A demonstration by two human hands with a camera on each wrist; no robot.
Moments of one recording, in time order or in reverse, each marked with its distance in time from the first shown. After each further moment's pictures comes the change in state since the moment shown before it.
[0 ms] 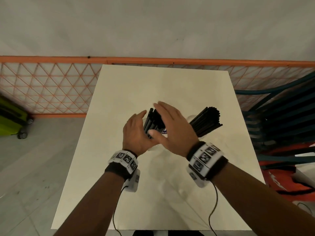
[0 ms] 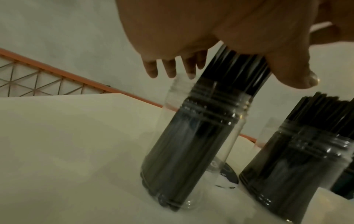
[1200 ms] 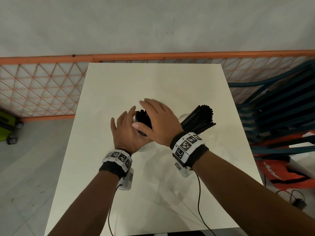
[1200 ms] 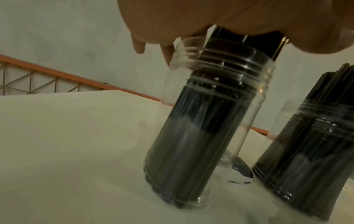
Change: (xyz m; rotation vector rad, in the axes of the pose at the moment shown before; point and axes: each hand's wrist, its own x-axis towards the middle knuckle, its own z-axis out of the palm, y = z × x) left_hand 0.029 0.000 0.014 0.148 0.070 0.013; right_hand 0.040 0.021 0.017 -0.010 -0.006 0.050
